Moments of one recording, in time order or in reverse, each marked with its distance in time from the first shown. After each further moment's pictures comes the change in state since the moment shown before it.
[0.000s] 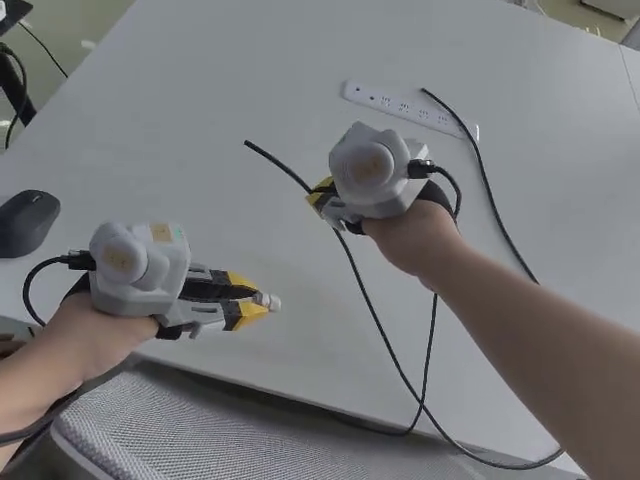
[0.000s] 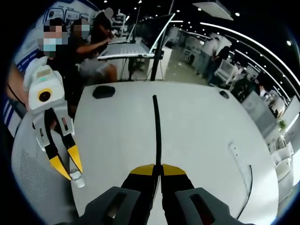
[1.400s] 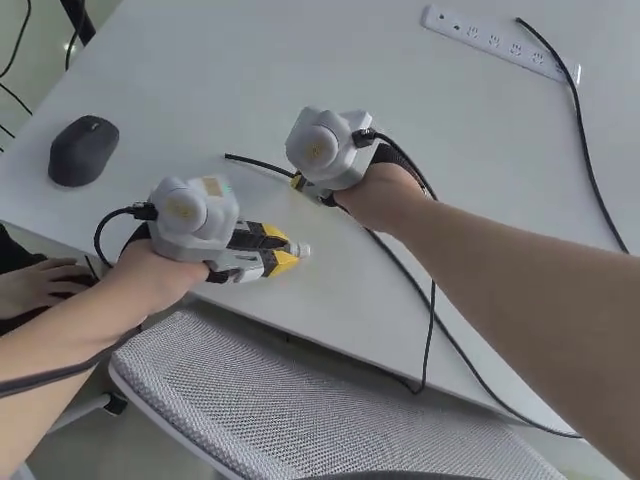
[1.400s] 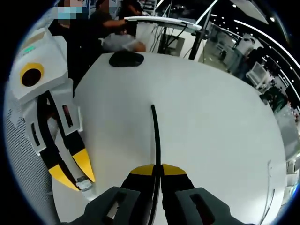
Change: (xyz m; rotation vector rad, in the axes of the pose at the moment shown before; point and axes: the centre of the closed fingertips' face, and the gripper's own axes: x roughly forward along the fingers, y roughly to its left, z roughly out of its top) left arm 0.015 0.051 -0.060 -0.039 0.072 0.097; right arm 0.117 0.079 -0.031 -0.173 0.121 0.205
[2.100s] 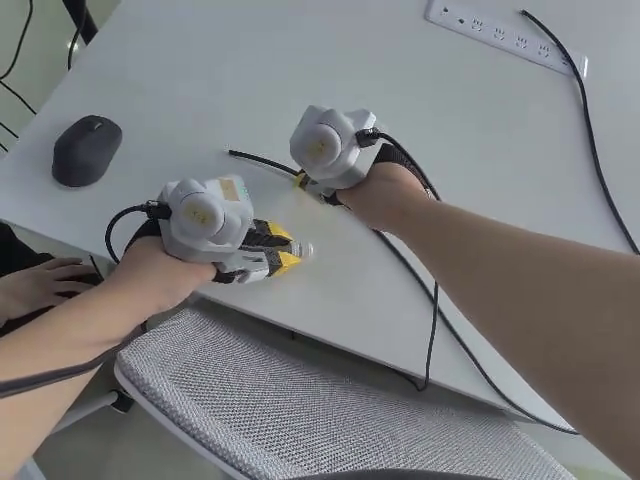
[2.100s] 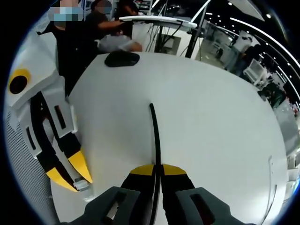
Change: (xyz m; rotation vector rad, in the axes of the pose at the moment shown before) left arm 0.002 0.003 -0.005 0.089 0.071 0.015; right arm 0.004 -0.004 -0.001 0.034 0.002 -0.014
